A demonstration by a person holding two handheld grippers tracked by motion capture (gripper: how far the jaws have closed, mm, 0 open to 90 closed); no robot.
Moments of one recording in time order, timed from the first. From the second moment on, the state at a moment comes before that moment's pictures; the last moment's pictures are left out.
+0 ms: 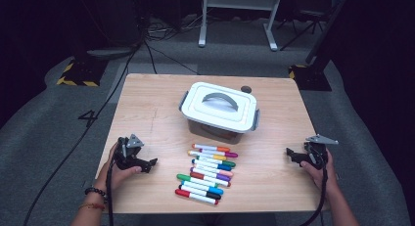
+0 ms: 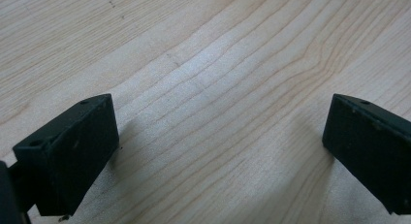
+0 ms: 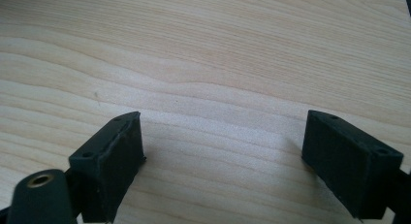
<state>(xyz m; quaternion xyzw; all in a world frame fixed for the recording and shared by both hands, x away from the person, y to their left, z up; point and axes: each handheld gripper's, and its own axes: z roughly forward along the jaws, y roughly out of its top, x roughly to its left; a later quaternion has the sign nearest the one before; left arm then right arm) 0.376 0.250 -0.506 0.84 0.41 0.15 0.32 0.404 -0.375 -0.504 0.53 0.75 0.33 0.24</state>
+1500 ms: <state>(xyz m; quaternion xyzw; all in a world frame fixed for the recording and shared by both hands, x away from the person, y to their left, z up) 0.293 0.198 -0.505 0.90 0.27 0.09 0.33 0.400 -0.300 -0.440 0.40 0.79 0.41 0.23</state>
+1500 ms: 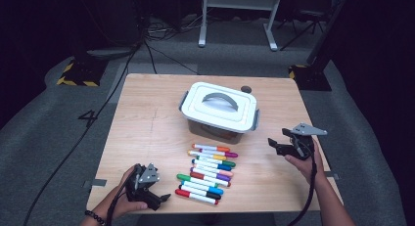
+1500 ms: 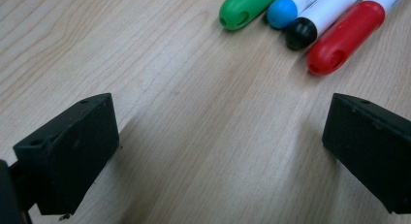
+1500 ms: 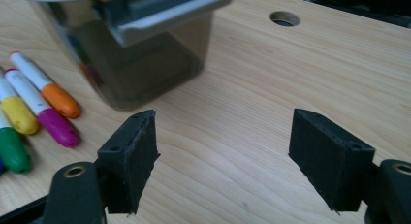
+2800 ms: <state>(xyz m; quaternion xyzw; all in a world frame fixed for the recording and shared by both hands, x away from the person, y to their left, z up) 0.292 0.184 -0.506 0.90 0.27 0.09 0.34 0.419 -0.231 -0.419 0.35 0.80 0.42 0.24</state>
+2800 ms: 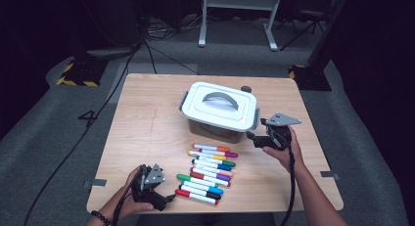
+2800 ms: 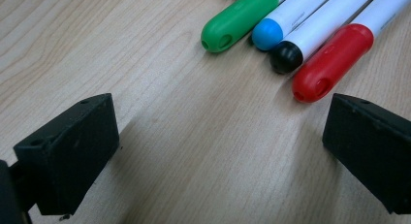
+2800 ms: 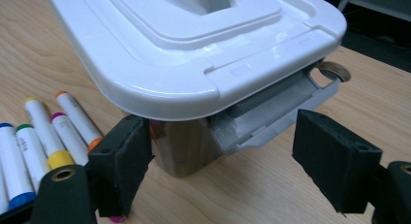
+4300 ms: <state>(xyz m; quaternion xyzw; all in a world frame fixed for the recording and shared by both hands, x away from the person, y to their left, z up) 0.286 0.147 -0.505 0.89 0.30 0.10 0.33 0.383 -0.200 -0.448 0.28 0.86 0.39 0.18</state>
